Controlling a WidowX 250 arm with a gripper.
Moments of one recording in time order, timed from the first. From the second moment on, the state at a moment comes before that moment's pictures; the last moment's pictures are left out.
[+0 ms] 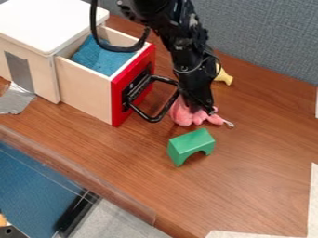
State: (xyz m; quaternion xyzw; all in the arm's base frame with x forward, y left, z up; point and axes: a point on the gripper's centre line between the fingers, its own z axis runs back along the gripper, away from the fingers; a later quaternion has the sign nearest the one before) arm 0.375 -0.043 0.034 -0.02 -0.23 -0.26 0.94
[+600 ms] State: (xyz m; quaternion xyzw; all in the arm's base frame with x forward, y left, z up) arm 0.364 -0.050 0.114 -0.11 -0.31 -0.25 0.91
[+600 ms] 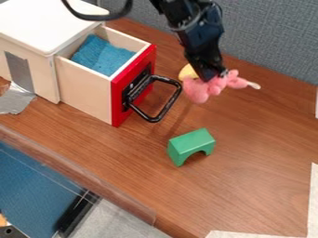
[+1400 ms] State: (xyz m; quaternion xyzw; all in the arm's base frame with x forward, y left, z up) arm 0.336 0.040 0.177 -0.05 -0.35 -0.12 0.93
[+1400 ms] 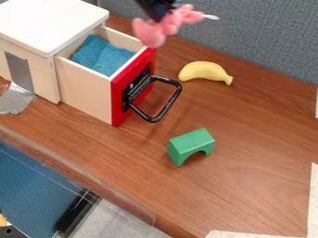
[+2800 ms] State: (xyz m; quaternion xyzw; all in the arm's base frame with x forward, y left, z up) arm 0.330 0.109 0.124 0.00 -0.29 -0.04 0.96
